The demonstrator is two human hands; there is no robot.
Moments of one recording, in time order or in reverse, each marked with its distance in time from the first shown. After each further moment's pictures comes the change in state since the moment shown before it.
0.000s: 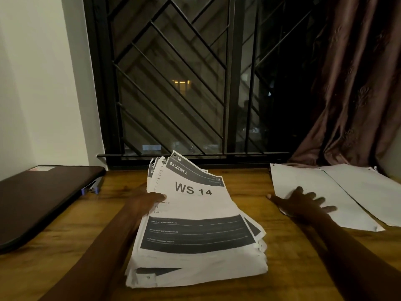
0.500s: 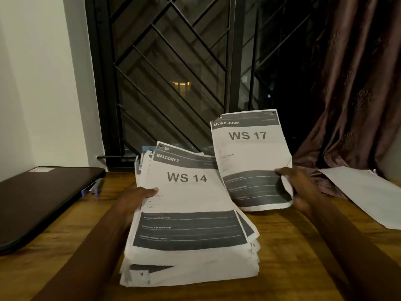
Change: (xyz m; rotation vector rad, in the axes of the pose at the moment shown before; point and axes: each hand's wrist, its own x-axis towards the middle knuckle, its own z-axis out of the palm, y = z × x) left_hand 0.005 0.002 -0.018 -0.226 -0.020 0.072; right_hand -0.030 -0.025 -0.051 1.391 -0.335 -0.262
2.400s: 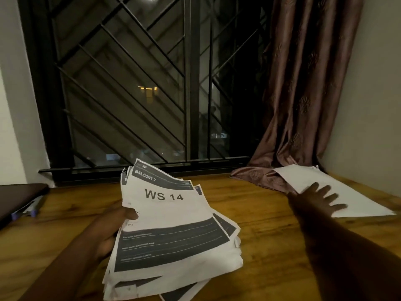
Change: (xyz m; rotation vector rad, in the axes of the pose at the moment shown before) left_hand -0.037 0.005 0.066 -0.127 -0.134 -0.191; right_hand 0.057 0.040 -0.164 -1.347 0.773 0.299
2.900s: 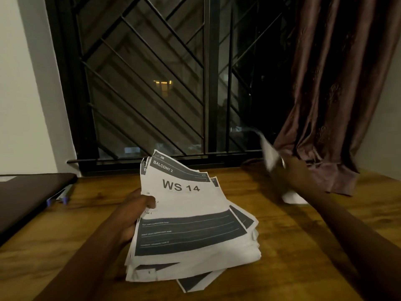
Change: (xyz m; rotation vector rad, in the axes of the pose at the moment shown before) left_hand 0.006 0.003 -0.002 0.094 0.062 0.081; right_hand -0.081 -0.074 -0.044 0.519 0.042 -0.706
